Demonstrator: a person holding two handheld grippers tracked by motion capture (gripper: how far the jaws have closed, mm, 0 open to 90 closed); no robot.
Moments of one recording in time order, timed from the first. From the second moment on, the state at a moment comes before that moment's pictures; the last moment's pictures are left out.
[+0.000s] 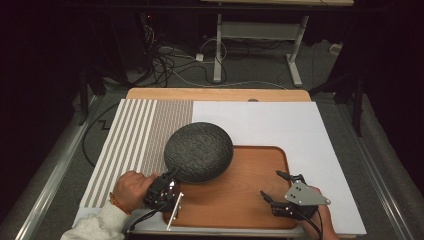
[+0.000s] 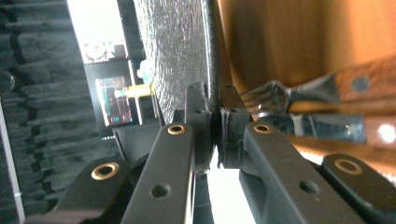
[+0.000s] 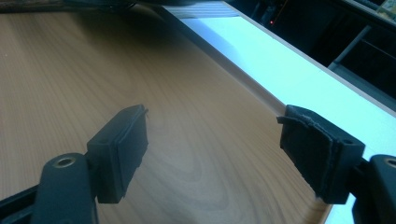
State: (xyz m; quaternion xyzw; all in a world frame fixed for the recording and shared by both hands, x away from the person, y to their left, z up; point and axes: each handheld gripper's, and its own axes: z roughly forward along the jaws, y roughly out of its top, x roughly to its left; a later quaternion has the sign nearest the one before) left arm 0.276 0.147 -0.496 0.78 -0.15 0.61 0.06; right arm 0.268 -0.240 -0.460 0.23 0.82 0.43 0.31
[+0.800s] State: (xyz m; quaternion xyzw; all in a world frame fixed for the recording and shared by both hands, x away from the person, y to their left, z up) left arm 0.258 0.099 -0.507 0.78 -0.23 0.58 0.09; right arm 0.266 -0.246 -0.457 0.24 0.81 0.43 0.32
